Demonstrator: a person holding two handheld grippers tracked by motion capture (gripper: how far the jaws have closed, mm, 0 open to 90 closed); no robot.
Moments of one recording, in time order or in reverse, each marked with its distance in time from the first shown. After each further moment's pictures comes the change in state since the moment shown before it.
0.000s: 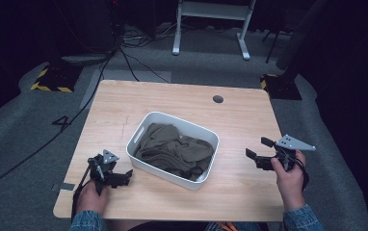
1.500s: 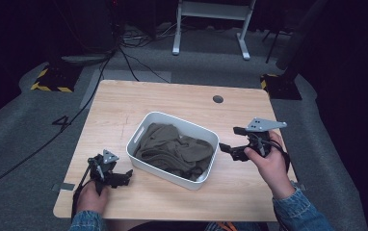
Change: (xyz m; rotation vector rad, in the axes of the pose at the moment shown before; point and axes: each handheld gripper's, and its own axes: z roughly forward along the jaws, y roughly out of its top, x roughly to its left) left arm 0.000 0.000 0.000 0.000 0.000 0.000; right arm 0.070 0.081 0.035 0.134 0.180 -0.125
